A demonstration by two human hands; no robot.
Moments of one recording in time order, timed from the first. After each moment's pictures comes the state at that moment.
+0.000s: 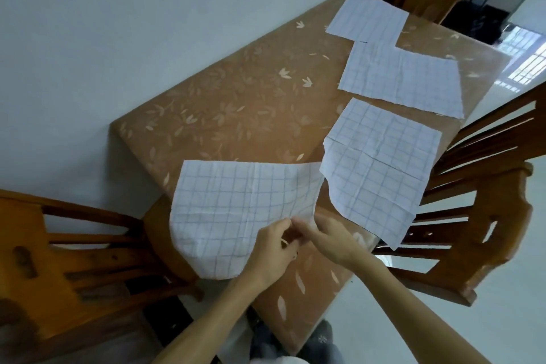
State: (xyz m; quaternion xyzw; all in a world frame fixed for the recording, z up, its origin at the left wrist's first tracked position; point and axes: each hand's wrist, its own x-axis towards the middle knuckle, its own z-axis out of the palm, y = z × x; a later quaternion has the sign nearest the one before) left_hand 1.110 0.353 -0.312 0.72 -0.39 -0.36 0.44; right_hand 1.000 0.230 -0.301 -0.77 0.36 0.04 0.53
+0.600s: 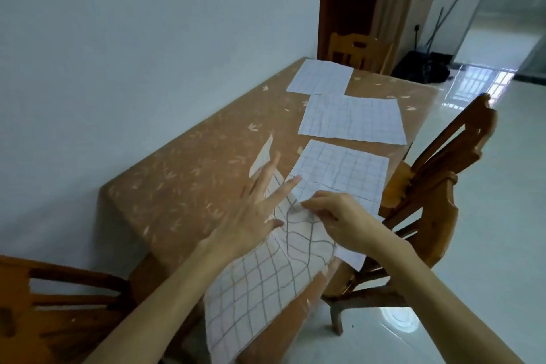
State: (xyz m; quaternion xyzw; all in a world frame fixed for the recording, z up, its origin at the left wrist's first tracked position) left_hand 1.082 0.280 -0.183 0.70 -0.70 0.01 0.16; right_hand 0.891 0.164 -0.169 -0.91 0.23 -0.11 0.33
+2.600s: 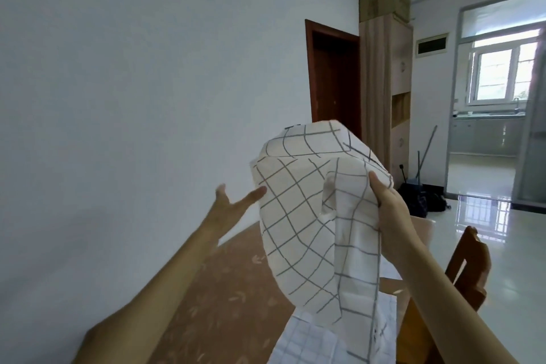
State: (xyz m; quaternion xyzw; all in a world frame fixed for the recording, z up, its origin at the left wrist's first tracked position) left_hand 1.121 0.208 0.035 0.77 -0.37 -0.21 0.48; right_hand 0.866 0.085 0.022 -0.50 0.17 -0.52 0.67
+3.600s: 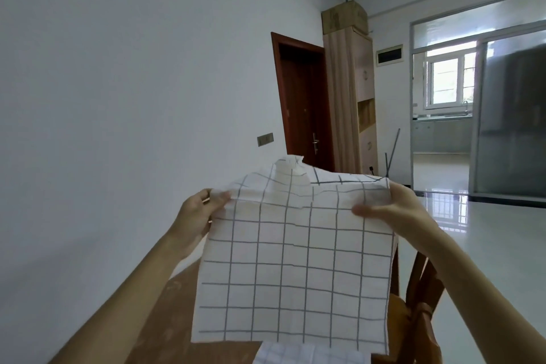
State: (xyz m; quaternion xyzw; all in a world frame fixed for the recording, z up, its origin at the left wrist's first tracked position) left_hand 1.107 0.199 0.044 0.55 -0.46 -0.26 0.64; right_hand 0.773 0.039 0.016 -0.71 0.28 -0.46 0.45
